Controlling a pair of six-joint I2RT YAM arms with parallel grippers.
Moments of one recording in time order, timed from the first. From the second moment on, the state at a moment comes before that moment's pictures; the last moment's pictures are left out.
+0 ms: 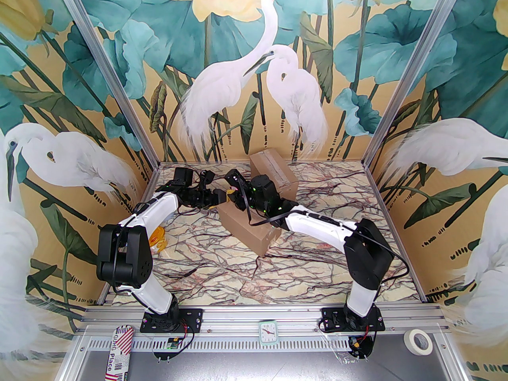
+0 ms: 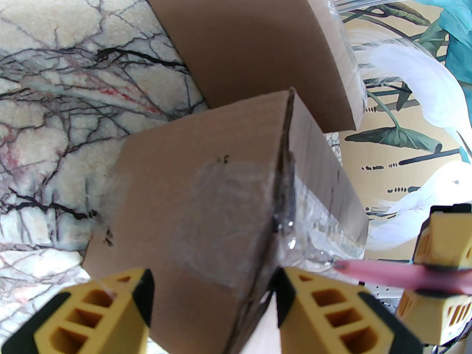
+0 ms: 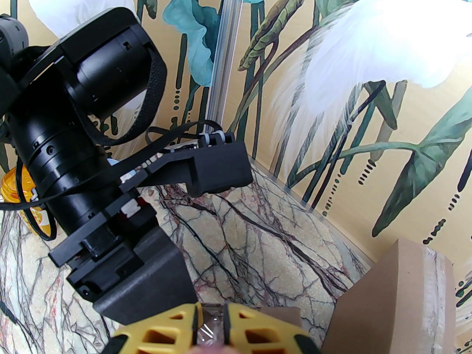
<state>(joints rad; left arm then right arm) -0.09 1.68 1.23 -0.54 0.77 -0.25 0.80 1.79 1.33 0.18 -0.10 -0.20</state>
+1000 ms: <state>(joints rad) -0.09 1.71 1.26 -0.57 0.80 -0.23 0.80 1.73 1.25 0.20 -0.09 -0.23</state>
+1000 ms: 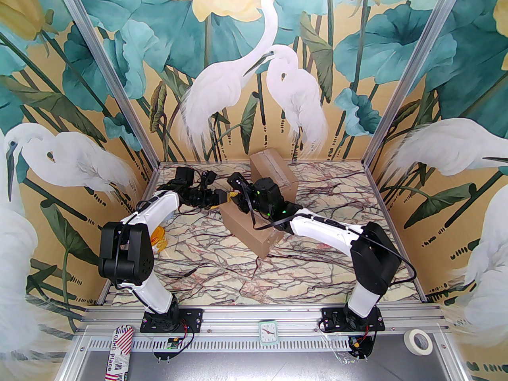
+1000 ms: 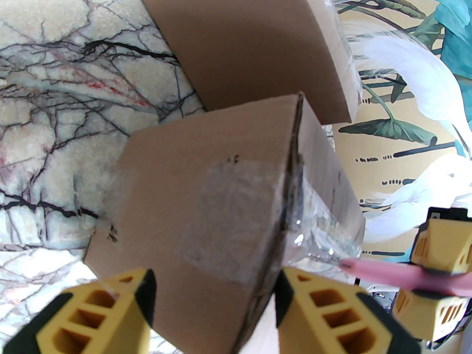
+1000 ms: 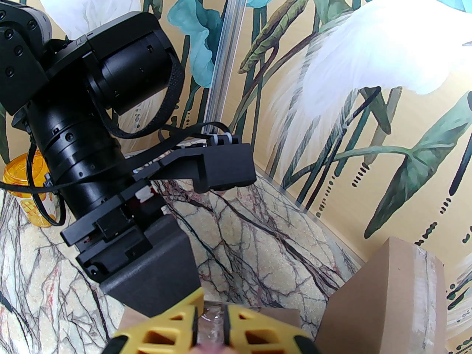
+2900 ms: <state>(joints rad) -0.13 1.67 1.27 -0.60 0.68 -0.26 0.77 1.75 1.28 0.17 -0.18 -0.11</state>
